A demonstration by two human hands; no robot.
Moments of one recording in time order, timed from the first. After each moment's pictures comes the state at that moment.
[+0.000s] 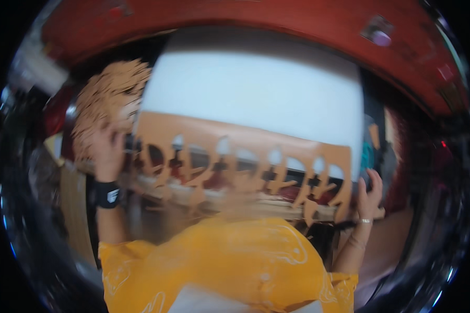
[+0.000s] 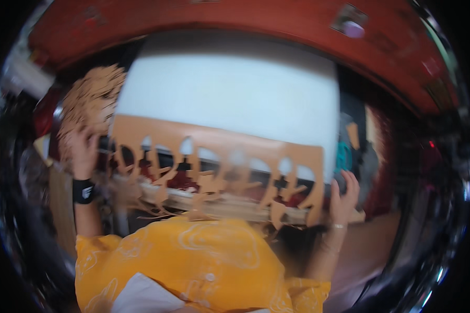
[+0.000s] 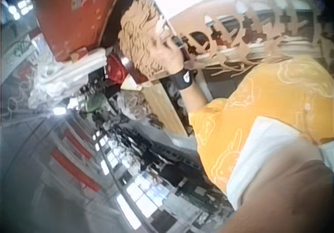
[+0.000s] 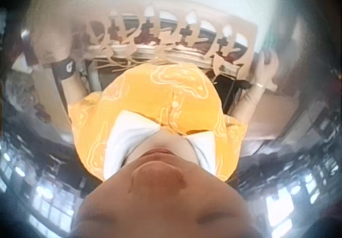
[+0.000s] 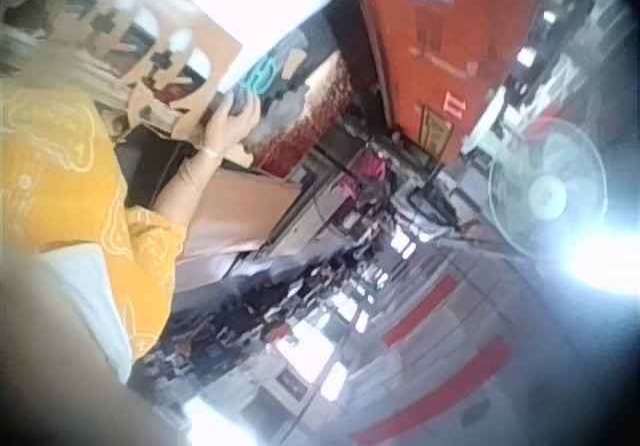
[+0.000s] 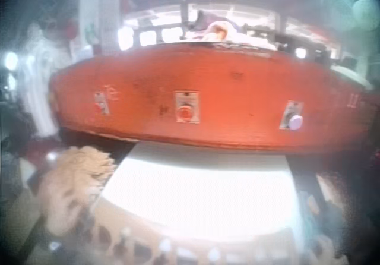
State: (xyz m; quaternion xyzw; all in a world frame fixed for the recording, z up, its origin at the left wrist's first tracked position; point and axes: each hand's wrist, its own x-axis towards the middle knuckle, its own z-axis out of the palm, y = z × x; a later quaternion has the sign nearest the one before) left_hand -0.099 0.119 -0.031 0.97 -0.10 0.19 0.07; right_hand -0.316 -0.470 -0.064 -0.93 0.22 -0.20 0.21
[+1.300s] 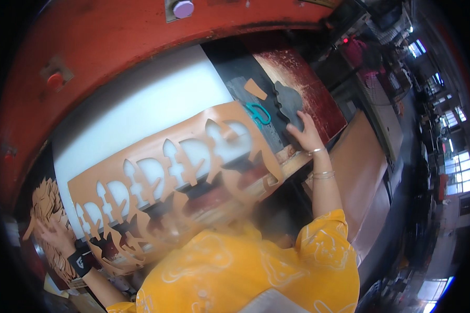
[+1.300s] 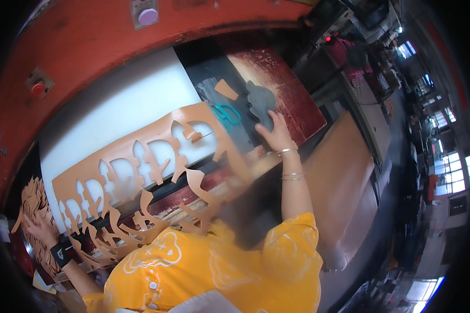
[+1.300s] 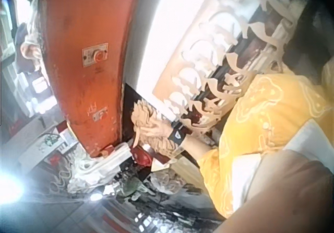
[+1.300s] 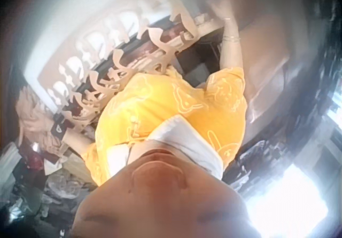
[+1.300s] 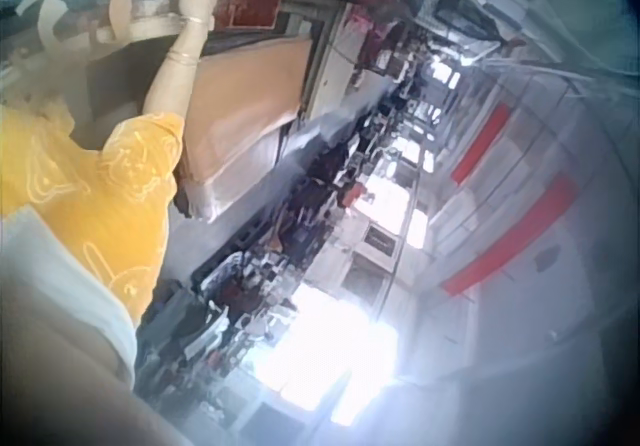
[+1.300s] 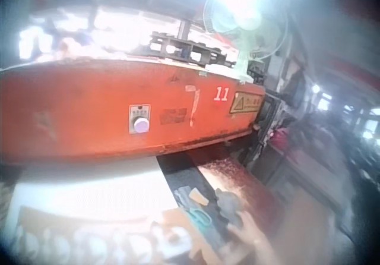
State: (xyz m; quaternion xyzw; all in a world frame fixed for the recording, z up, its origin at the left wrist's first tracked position) left_hand 0.002 0.122 -0.077 0.96 0.03 0.27 0.09; right_hand -0.362 -0.578 -0.085 -0.89 0.39 -0.10 0.23
